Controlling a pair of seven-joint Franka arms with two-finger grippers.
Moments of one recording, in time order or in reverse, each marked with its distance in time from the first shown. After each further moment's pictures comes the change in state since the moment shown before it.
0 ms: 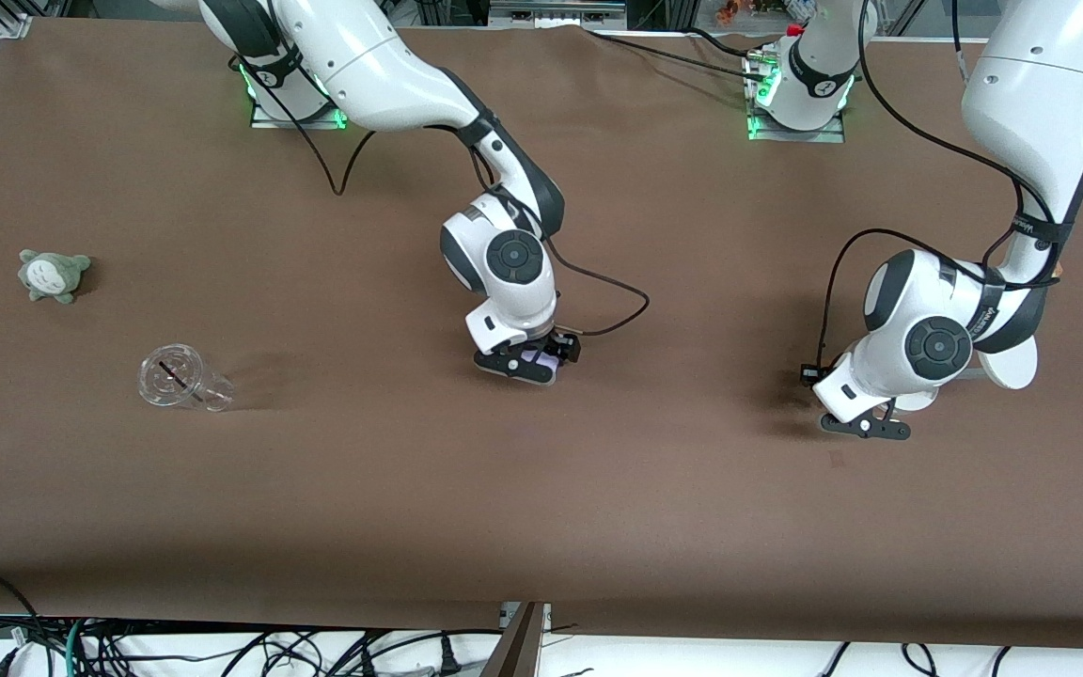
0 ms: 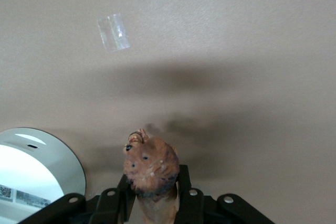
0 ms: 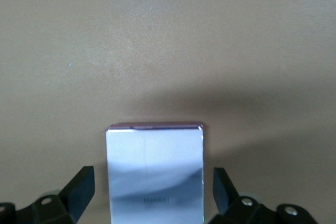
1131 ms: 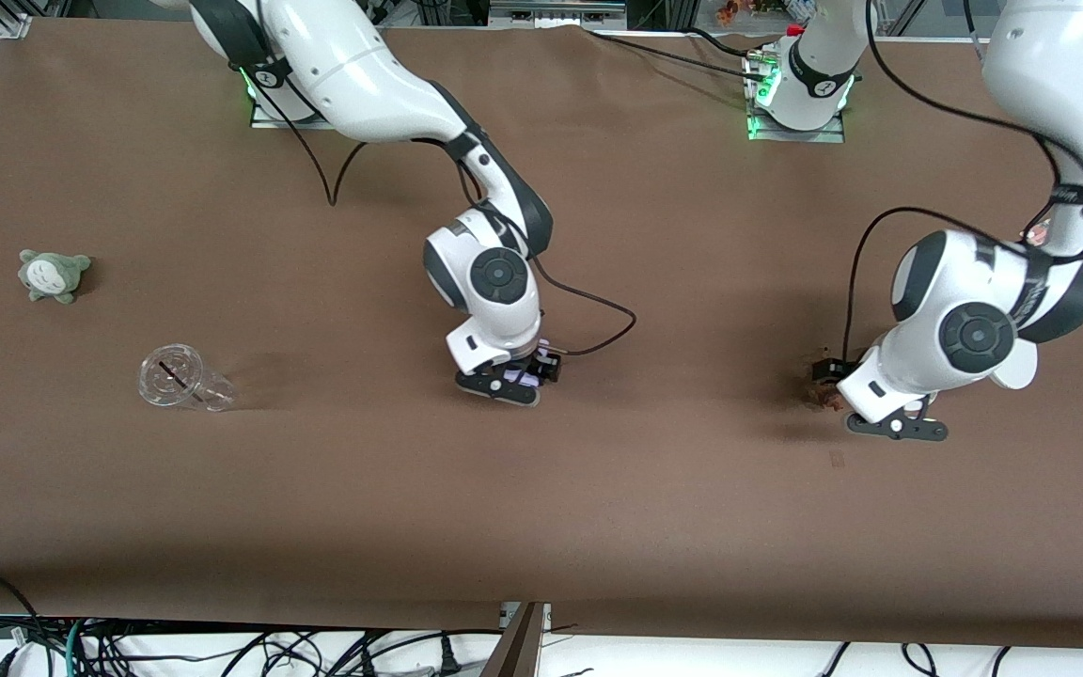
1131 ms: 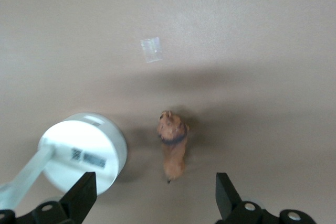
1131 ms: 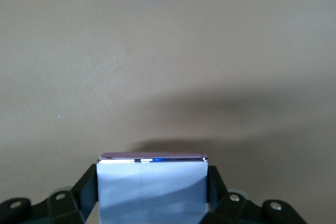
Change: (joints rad) left arm -0.001 -0.113 -0.038 0.118 0.002 -0.237 0.000; right arm -0.065 -0.053 -0.023 0.072 -0.025 -0.168 -0.112
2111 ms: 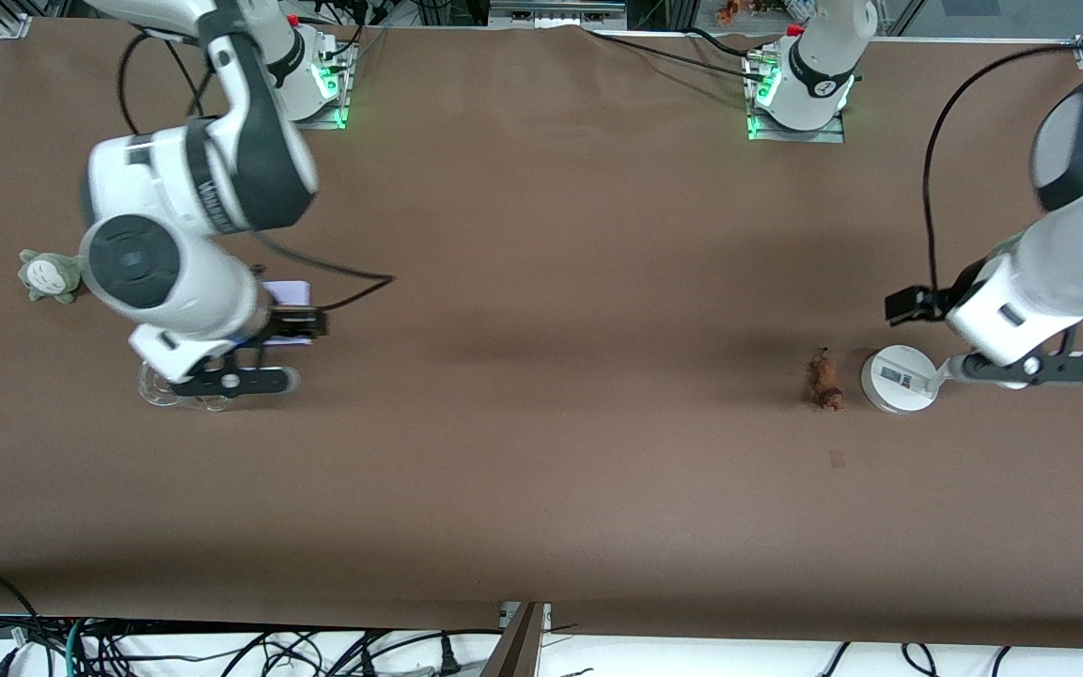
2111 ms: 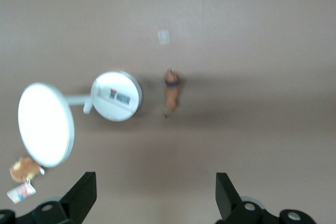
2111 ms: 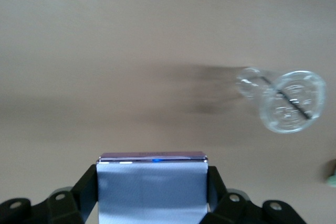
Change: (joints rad) left arm 0.031 -0.169 -0.055 0.334 -0.165 -0.514 0.021; right arm -0.228 -0.428 -0.208 -0.186 0.011 -0.507 -0.777
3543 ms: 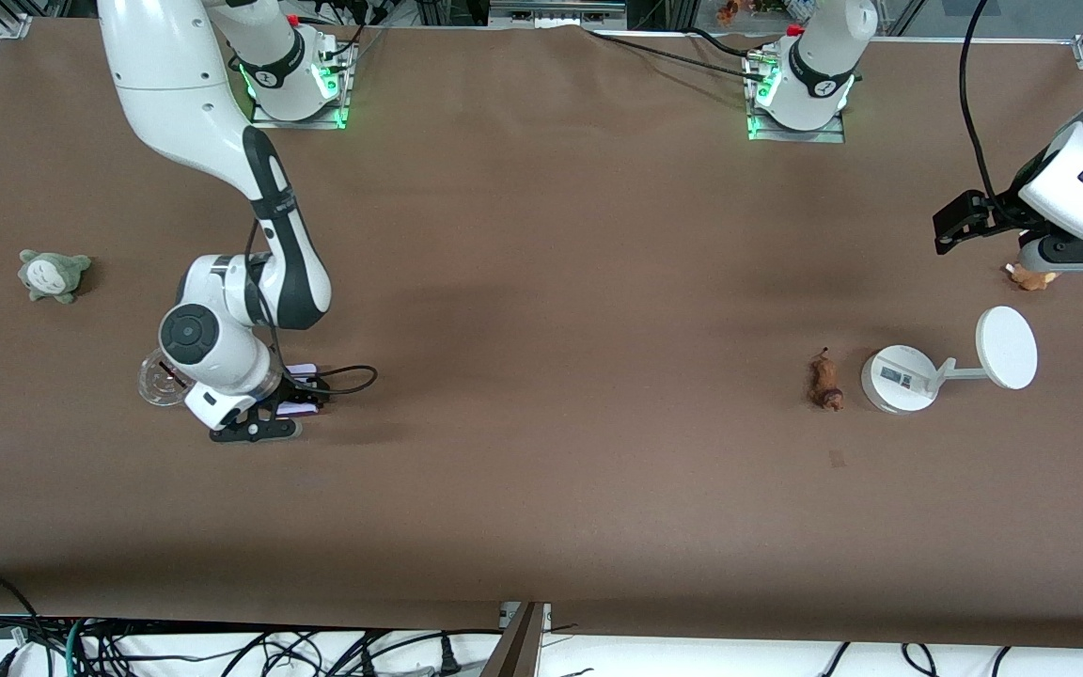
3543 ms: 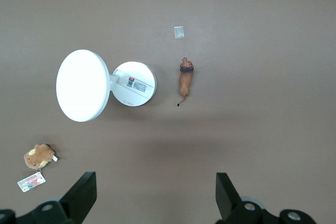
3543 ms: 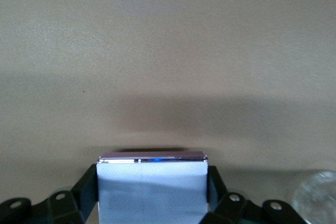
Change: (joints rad) left arm -0.212 -0.355 0.342 -0.359 -0.101 0.184 0.091; right arm -0.025 0.247 -0.024 -0.376 0.205 0.842 -0.181
